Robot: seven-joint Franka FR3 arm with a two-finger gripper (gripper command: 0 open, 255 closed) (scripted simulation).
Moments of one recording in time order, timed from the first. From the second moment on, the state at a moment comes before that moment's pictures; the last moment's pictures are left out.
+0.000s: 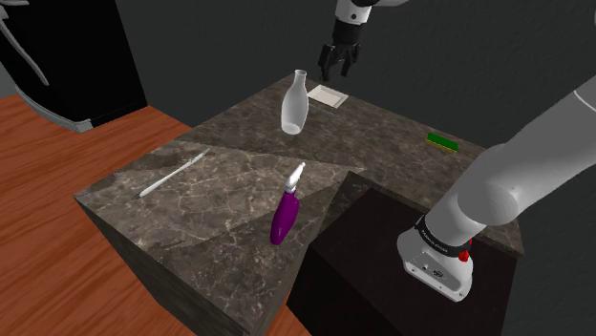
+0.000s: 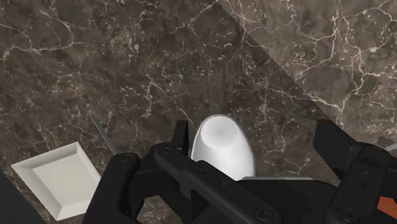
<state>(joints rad) -0.02 -0.18 -0.07 -2.09 -0.02 1.92 0.00</state>
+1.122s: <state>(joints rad) -0.03 0.25 -0.08 -1.76 0.03 2.08 -0.03</state>
